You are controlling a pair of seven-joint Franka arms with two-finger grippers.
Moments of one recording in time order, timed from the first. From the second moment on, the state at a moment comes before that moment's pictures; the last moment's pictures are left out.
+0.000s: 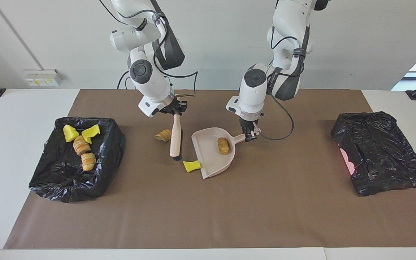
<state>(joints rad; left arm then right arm) -0.56 0.21 -0.02 -1.99 0.07 2.18 0.76 0.27 0.04 0.04 -2.03 0.17 1.80 0.32</state>
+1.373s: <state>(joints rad) -0.56 0.21 -0.02 -1.99 0.07 2.18 0.76 0.36 -0.03 0.06 -2.31 0.23 2.03 0.44</state>
